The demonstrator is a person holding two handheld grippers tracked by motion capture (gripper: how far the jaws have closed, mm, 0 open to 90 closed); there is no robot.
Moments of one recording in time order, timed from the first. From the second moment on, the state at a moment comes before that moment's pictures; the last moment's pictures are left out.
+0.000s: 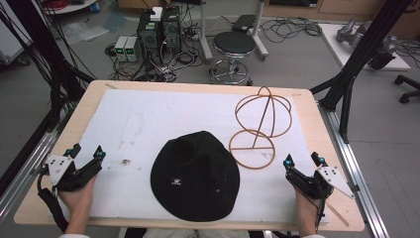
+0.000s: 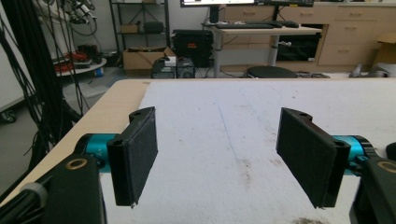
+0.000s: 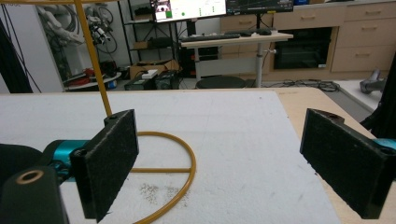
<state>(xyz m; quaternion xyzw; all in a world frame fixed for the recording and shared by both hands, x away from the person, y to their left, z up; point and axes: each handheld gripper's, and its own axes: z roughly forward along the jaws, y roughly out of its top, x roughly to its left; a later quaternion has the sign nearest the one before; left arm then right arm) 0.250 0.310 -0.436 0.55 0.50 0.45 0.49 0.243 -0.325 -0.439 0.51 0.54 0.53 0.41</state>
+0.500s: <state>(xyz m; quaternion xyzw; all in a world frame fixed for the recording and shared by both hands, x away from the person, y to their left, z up) 0.252 0.291 -0.410 0.57 0.44 0.43 0.55 0.244 -0.326 -0.440 0.51 0.54 0.53 0.41</state>
